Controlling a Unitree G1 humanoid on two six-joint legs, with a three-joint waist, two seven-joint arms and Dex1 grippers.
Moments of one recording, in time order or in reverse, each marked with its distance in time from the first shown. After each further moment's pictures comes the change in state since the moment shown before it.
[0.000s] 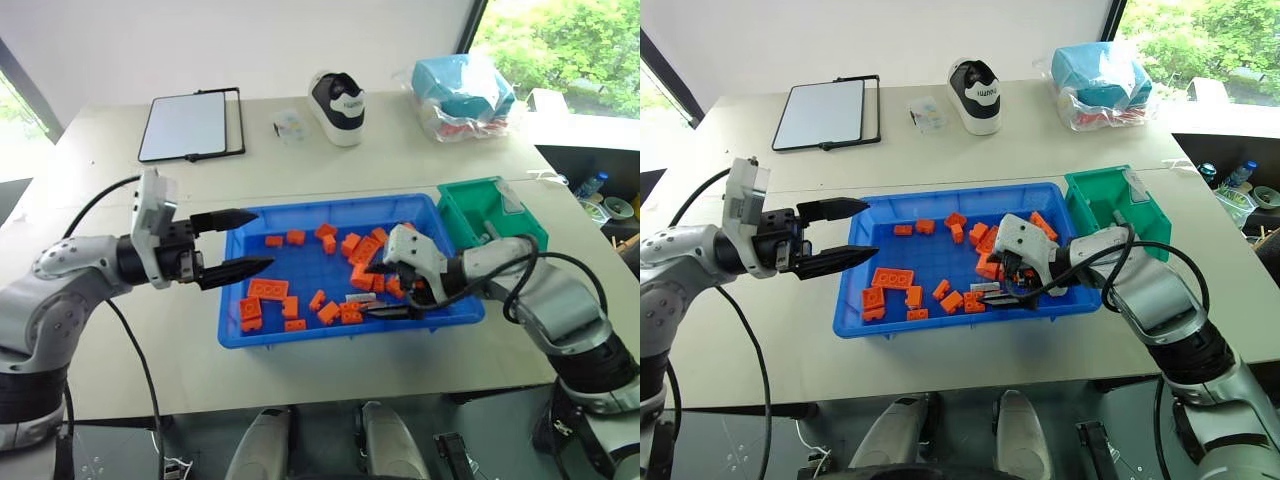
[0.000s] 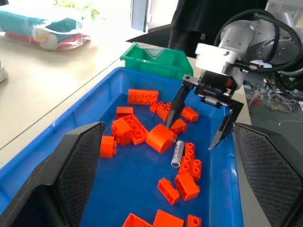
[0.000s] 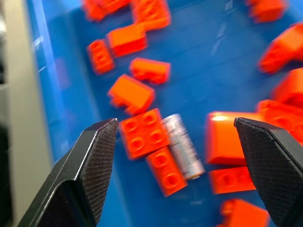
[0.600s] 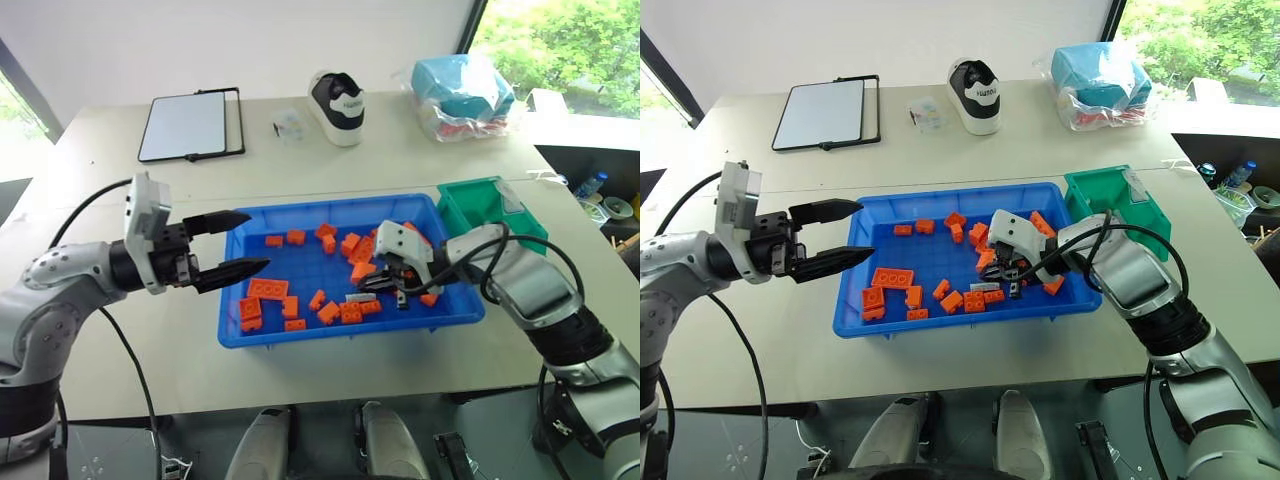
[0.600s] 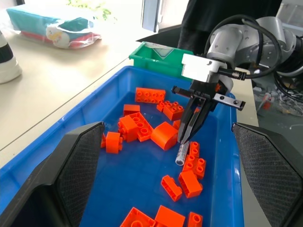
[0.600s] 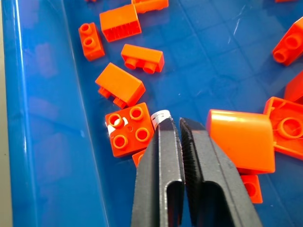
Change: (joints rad) left arm 0.041 0.006 0.040 -0.046 -0.025 0.012 0.046; right arm -0.114 0.048 0.065 0.169 -0.031 -0.027 0.026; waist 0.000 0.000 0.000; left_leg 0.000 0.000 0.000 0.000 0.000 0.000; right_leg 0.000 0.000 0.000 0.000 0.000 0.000
